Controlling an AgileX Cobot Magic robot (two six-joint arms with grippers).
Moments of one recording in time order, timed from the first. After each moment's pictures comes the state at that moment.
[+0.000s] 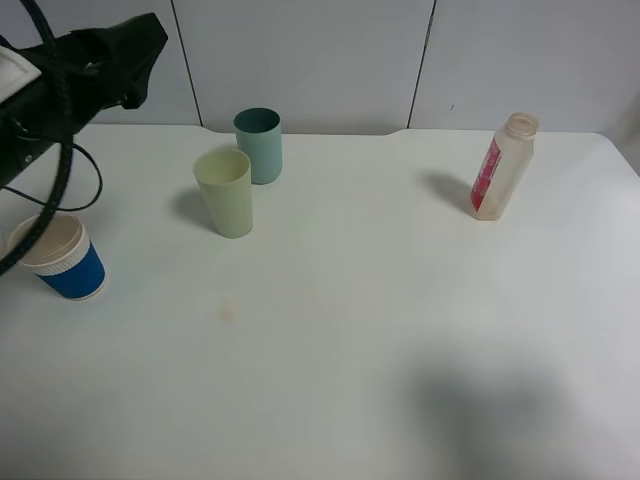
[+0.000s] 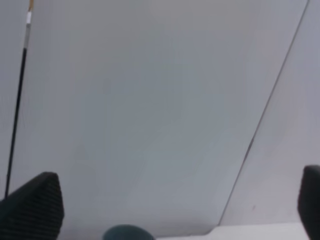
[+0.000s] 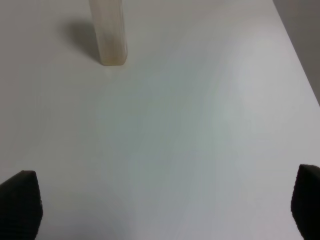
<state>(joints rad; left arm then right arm) -0.40 1.34 -0.35 -0.01 -1.11 -0.27 -0.04 0.00 -0.49 -0.05 1.07 -0.05</state>
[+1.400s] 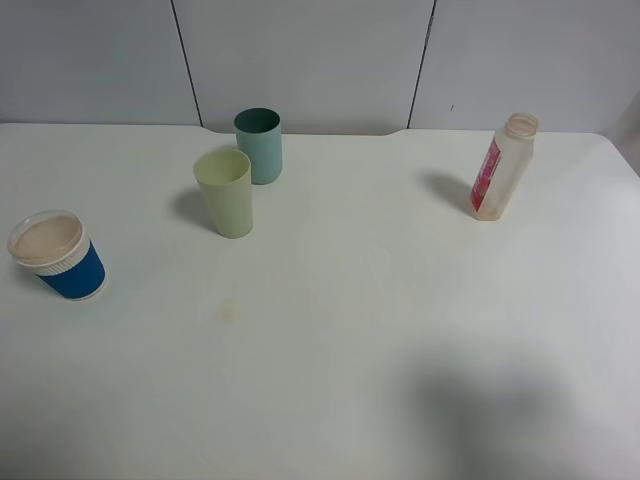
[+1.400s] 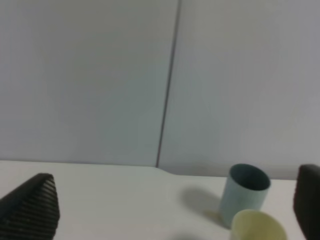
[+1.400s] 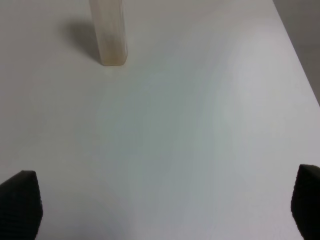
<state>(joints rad) -0.13 0.42 -0.43 0.01 0.11 -0.15 -0.04 0.00 -0.49 -0.05 1.07 -0.05</state>
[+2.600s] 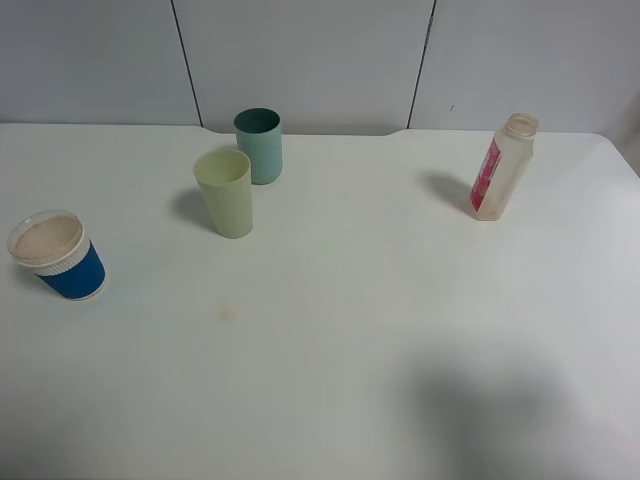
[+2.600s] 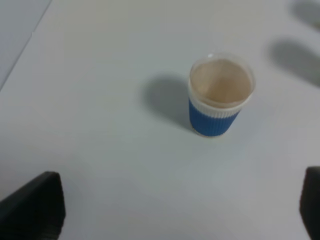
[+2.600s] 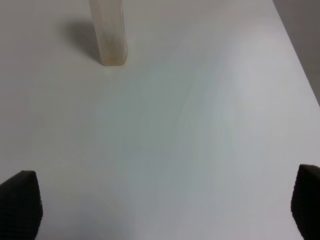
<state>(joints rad) 0.10 0.07 -0.62 0.07 1.14 -0.11 -0.04 0.00 -0.49 -0.05 1.07 -0.05</state>
